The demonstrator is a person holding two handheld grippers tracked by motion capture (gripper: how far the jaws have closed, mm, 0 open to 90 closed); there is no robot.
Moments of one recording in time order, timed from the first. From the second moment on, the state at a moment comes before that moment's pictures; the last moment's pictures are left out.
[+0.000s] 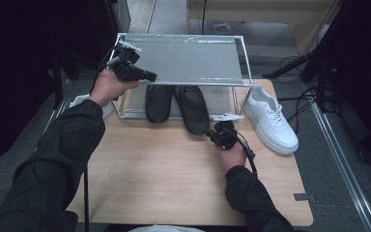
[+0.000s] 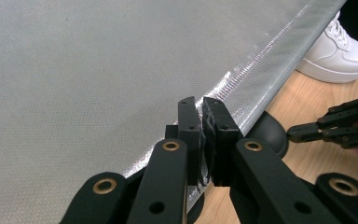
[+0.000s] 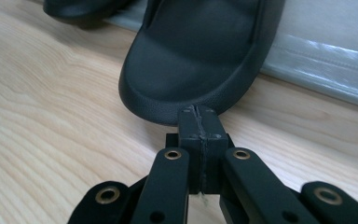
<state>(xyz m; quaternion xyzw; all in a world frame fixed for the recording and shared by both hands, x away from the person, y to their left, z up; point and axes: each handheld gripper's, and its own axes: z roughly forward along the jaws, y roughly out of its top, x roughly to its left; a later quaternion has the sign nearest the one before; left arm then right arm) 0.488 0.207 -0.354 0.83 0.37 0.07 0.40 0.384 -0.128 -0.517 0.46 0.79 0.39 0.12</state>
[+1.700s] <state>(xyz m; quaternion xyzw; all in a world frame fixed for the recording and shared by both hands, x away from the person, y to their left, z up) 0.447 0.205 -0.334 0.83 0.36 0.04 0.43 0.377 -0.103 -0.488 0.40 0.80 0.43 0.06</state>
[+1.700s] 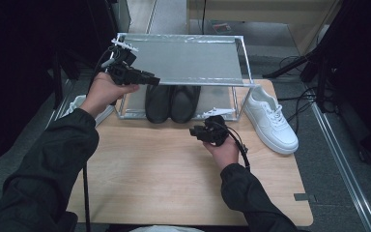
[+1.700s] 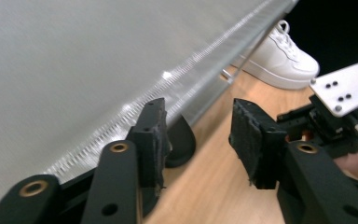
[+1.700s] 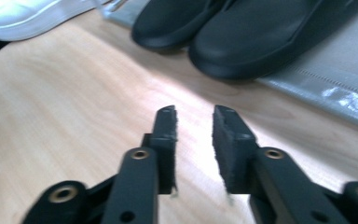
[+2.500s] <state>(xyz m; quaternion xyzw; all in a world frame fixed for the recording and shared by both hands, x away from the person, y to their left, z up) 0.369 0.207 -0.383 0.83 0.35 0.02 0.44 0.334 -0.138 -0.477 0.37 0.80 0.46 0.05</state>
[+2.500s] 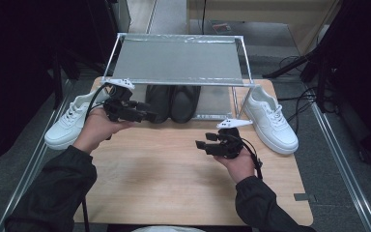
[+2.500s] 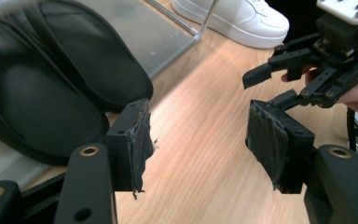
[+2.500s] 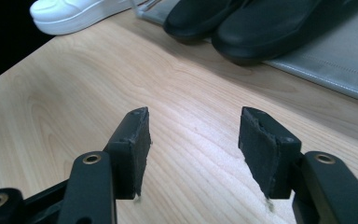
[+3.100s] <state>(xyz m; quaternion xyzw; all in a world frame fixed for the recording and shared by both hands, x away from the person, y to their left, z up) 0.340 0.237 -0.433 0.82 0.37 0.03 0.44 0.311 -0.139 -0.468 0.34 0.82 0.46 0.05</state>
